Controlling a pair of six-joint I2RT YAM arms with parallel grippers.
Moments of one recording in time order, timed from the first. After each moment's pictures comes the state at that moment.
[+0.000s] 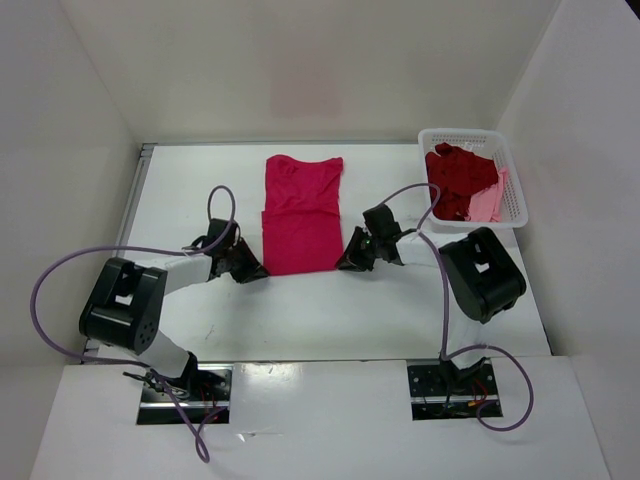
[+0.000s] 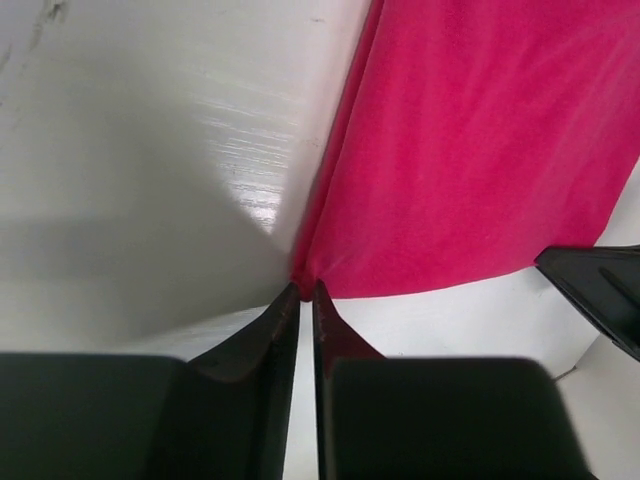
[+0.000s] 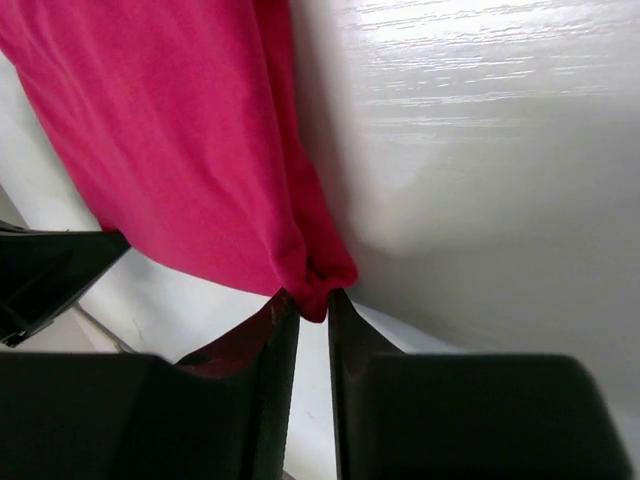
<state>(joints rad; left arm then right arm) -0.24 1.55 0.65 -0.07 0.27 -0.87 0.46 1.76 0.86 -0.01 -0.32 0.90</state>
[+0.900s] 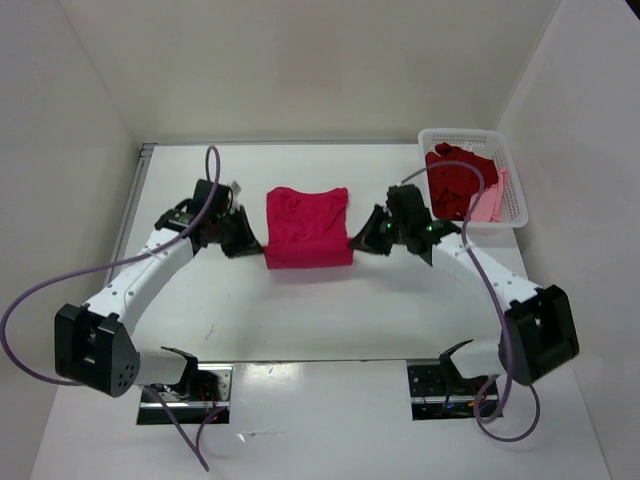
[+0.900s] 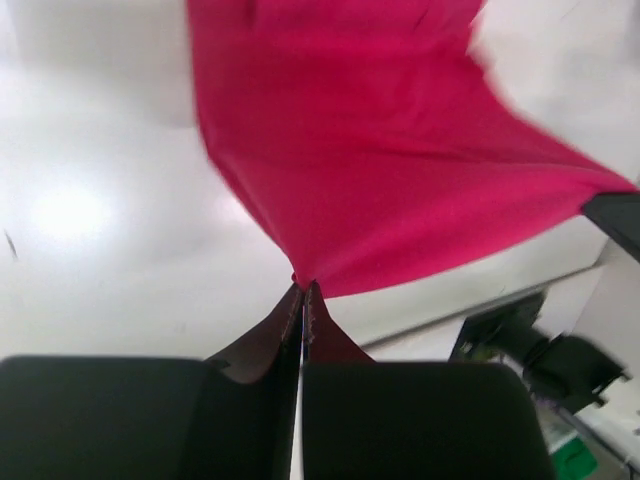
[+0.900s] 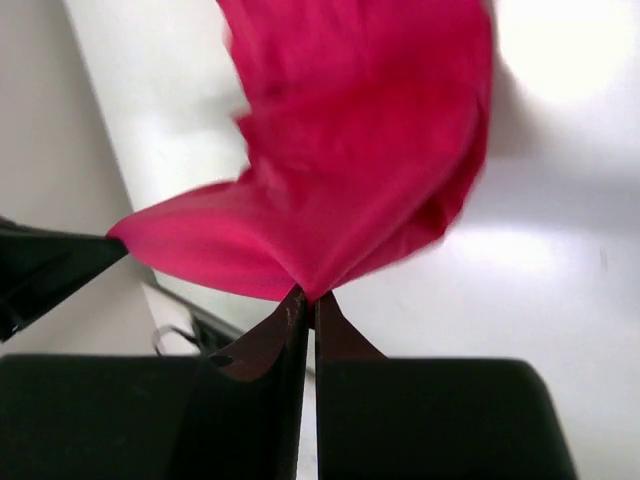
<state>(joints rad) -0.30 1.28 0.98 -0.72 0.29 -0.68 0.48 1.29 0.86 -0.36 -0.27 0.93</state>
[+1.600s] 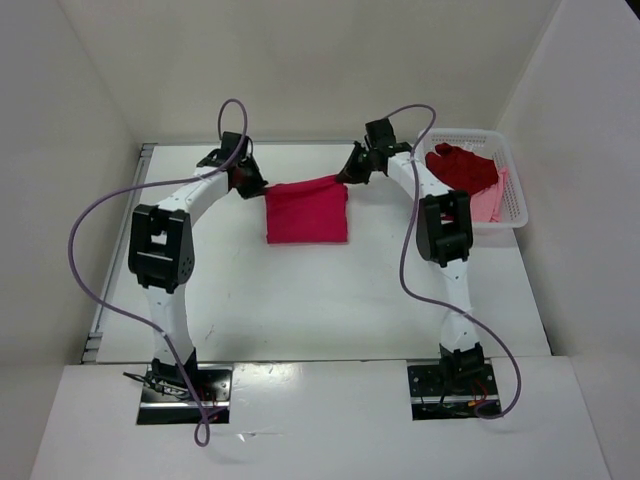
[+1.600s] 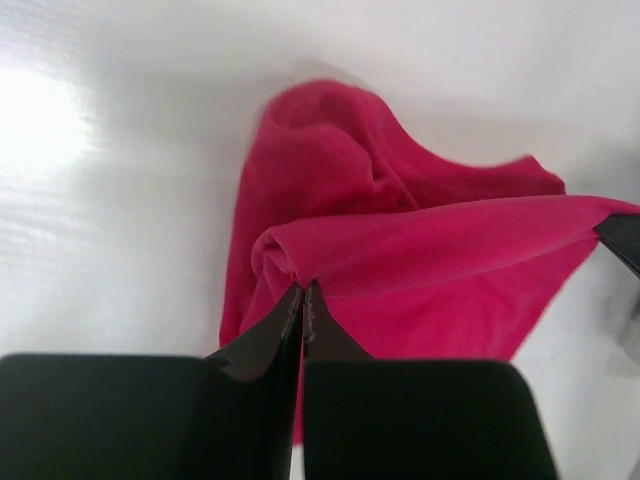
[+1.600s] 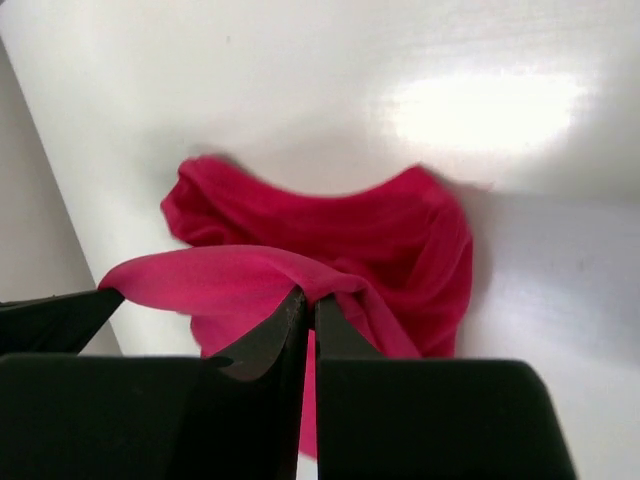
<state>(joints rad) -0.19 2.01 1.62 -0.47 0.09 -0.66 0.26 2.35 2.03 -0.49 -0.38 0.72</state>
